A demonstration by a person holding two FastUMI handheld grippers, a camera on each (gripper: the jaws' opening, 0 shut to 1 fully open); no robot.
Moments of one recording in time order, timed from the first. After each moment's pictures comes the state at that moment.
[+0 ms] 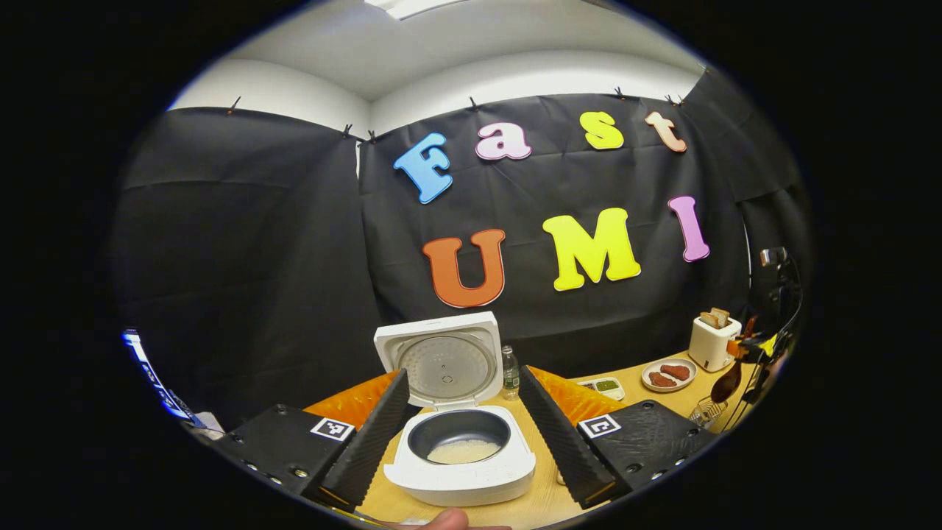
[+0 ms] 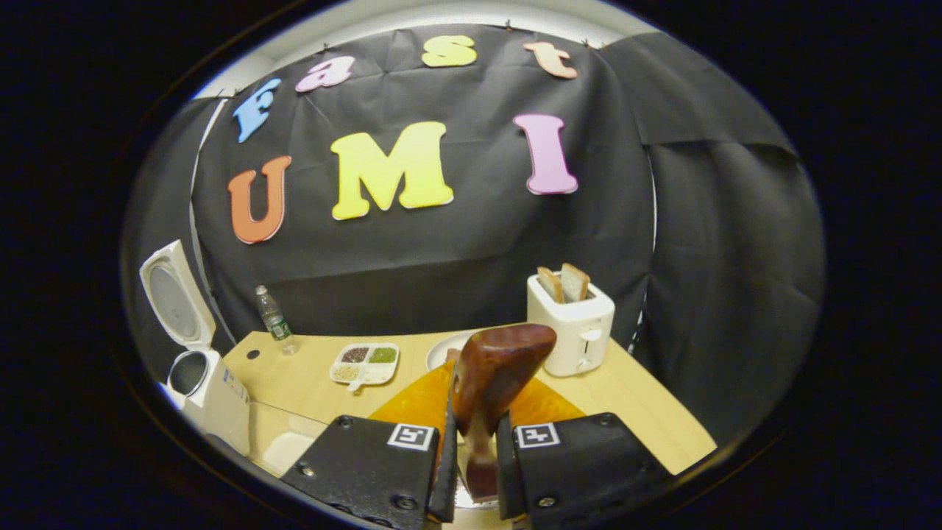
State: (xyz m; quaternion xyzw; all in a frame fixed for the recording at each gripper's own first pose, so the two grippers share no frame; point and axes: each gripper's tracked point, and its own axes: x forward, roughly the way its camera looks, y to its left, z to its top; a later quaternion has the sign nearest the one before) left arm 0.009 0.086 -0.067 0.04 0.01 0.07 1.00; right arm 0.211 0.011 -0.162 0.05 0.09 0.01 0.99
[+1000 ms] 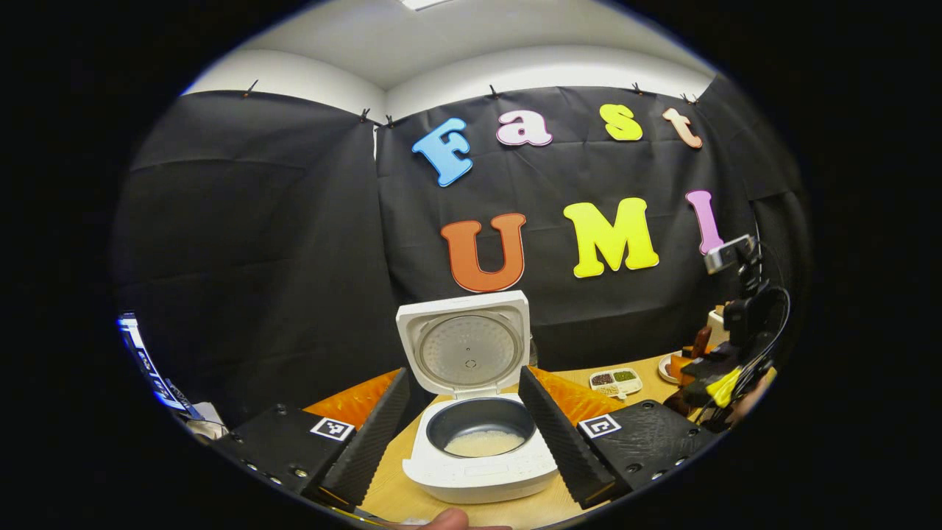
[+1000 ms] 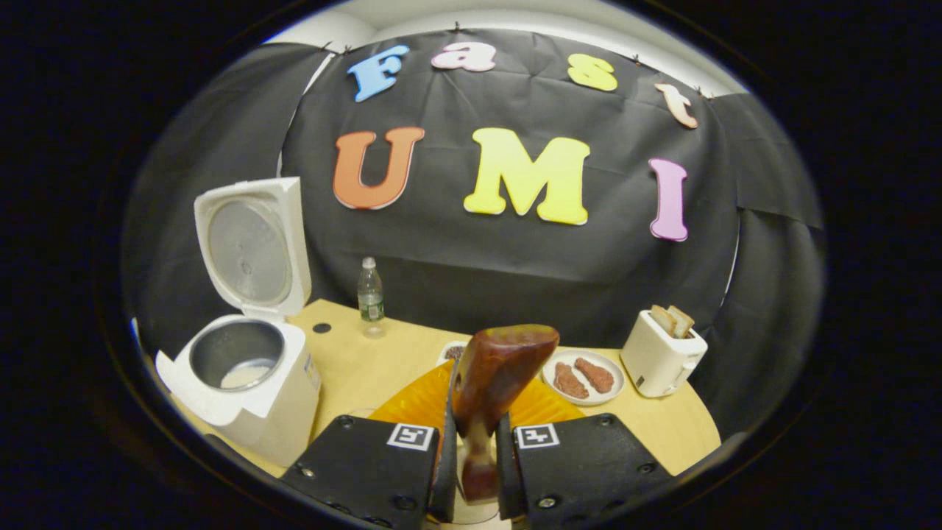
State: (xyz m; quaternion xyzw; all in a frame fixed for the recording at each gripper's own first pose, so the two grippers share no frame) left arm 0.015 0.126 -0.103 0.02 0.04 0.09 1.00; right arm 0.198 0.236 -0.186 -0.06 0.09 0.10 0.99
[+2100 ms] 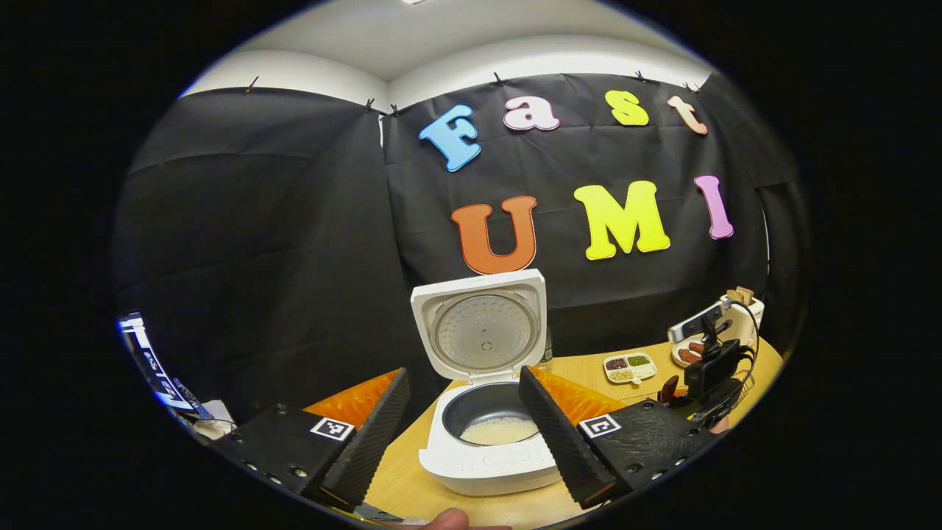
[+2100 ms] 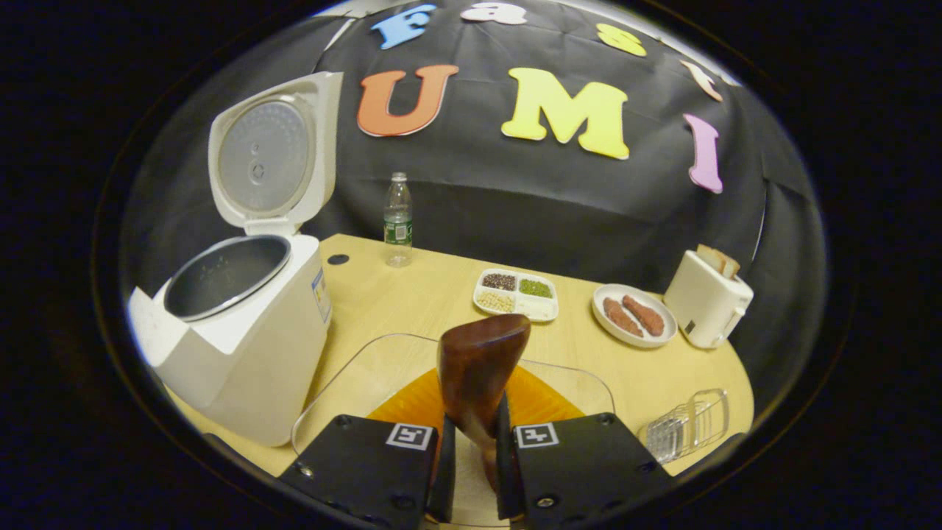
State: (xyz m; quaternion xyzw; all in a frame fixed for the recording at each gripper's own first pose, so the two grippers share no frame) left arm 0.008 0.140 -0.123 0.03 0.07 0.10 0.99; right arm 0.198 0.287 -0.298 -0.02 0.18 0.14 0.97
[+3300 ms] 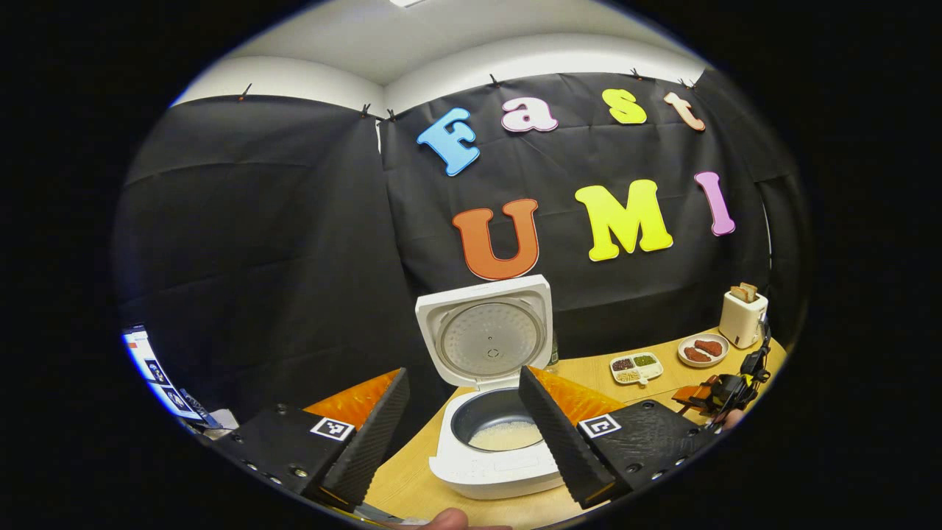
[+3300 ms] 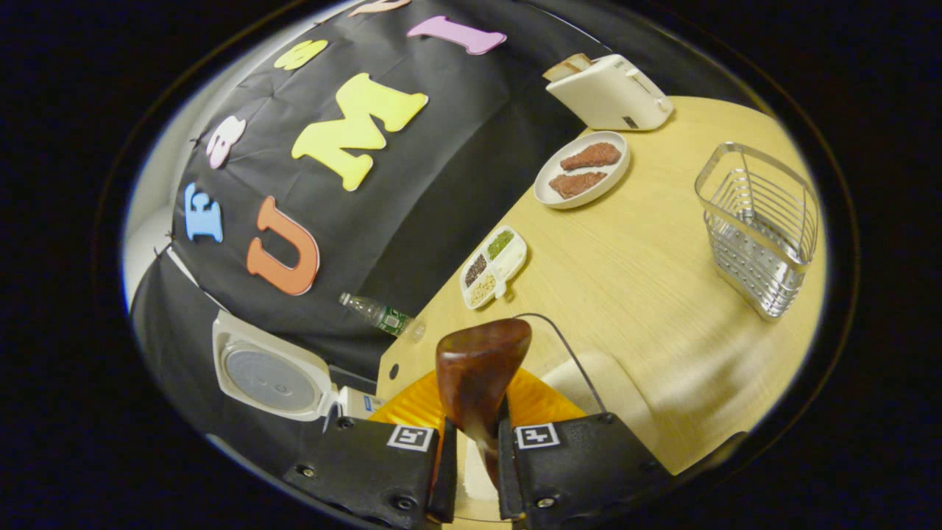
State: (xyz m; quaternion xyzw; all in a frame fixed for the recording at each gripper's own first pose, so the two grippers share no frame) left arm 0.017 0.145 -0.113 0.05 0.06 0.11 0.99; right arm 0.206 0.243 -0.301 0.47 0.22 0.12 0.84
